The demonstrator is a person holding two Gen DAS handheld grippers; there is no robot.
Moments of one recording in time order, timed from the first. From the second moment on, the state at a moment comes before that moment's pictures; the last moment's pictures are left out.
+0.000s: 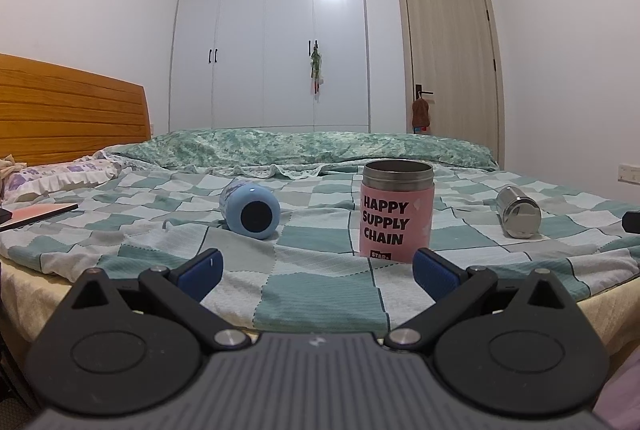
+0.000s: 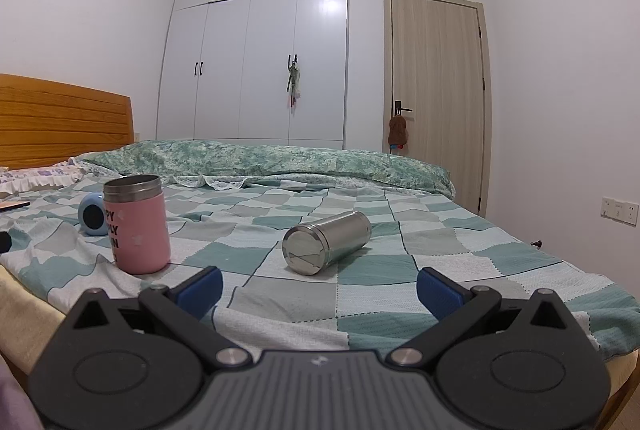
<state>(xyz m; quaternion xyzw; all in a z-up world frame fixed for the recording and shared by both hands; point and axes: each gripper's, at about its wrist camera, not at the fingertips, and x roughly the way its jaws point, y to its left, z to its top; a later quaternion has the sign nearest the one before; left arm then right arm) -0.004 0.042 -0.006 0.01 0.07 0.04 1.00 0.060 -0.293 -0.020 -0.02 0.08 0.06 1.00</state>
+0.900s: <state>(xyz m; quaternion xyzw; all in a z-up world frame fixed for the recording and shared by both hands) -0.006 0.043 -0.008 0.01 0.06 0.03 1.00 0.060 -0.293 -0.020 -0.02 0.08 0.06 1.00</state>
